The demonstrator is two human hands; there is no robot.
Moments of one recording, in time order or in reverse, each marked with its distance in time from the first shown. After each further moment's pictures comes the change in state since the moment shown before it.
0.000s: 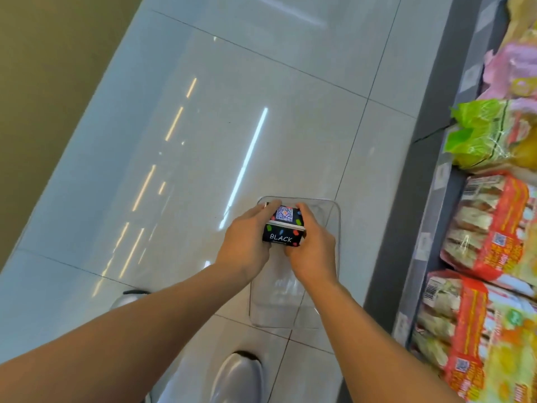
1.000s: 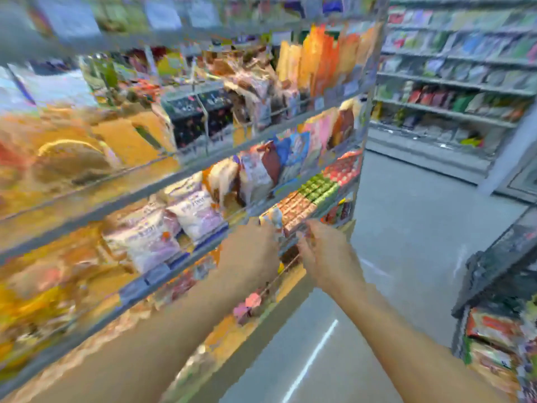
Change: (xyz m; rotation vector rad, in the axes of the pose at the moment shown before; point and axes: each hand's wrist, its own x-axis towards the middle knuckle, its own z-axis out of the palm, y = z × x) left_hand -0.470 0.433 -0.718 0.651 0.853 -0.018; right_hand -0.402 -0.796 -0.301 -0.358 0.182 -1.011
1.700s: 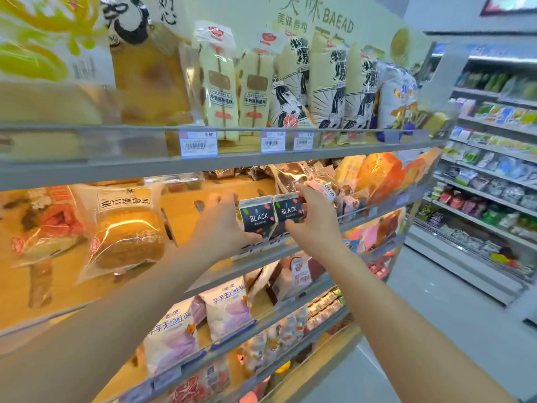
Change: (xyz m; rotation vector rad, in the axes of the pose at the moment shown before) left_hand 0.146 -0.177 -0.140 -0.506 0.220 -0.386; right_hand 0.254 -0.171 -0.010 0.141 -0.014 -0.280
